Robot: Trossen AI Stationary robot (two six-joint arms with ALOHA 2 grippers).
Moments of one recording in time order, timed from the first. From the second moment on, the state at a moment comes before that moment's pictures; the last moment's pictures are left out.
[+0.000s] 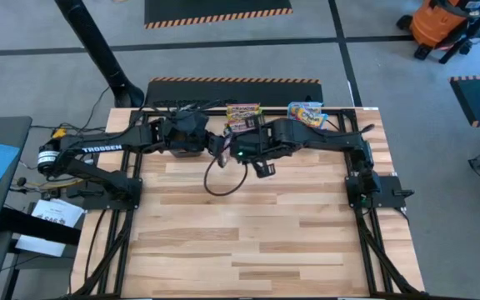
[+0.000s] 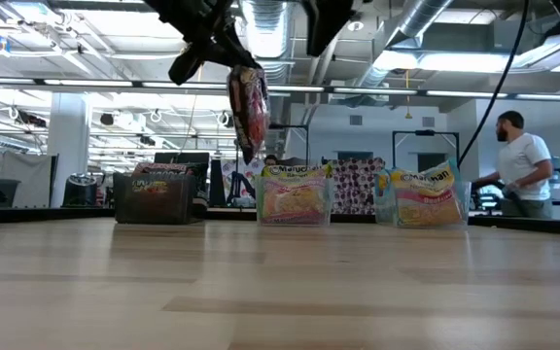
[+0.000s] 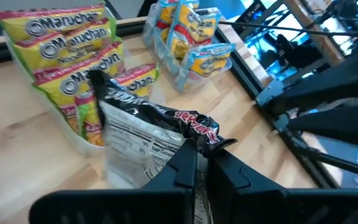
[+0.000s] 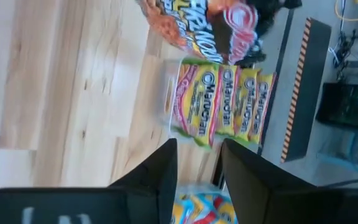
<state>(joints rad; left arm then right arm) 0.24 1.26 1.07 -0.25 -0.16 -0.75 0.00 2.03 2.30 -1.50 0.49 -0.34</state>
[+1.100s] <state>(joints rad) 0.38 1.00 1.07 -0.60 -0.27 -0.25 -0.17 1.76 2.30 -1.51 0.47 -0.21</state>
